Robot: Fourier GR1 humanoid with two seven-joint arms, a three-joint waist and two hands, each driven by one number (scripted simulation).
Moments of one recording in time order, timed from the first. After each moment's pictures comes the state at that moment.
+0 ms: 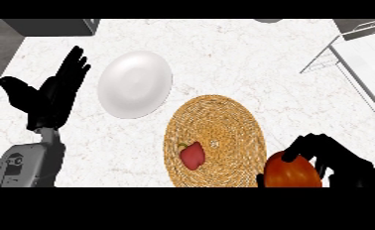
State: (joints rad) left arm -0.24 0.21 0.10 -1.51 0.10 0.00 0.22; right arm 0.08 0.00 0.45 -2.40 1.20 0.23 0.71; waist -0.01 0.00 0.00
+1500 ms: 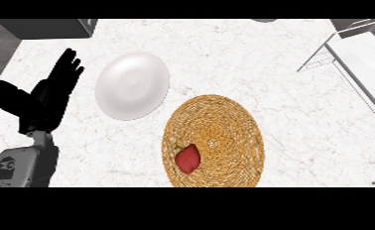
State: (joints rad) left arm -0.22 0.22 0.13 -1.52 0.11 -0.01 0.22; right arm -0.28 -0.31 -0.91 -2.07 0.49 0.57 0.38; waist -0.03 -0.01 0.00
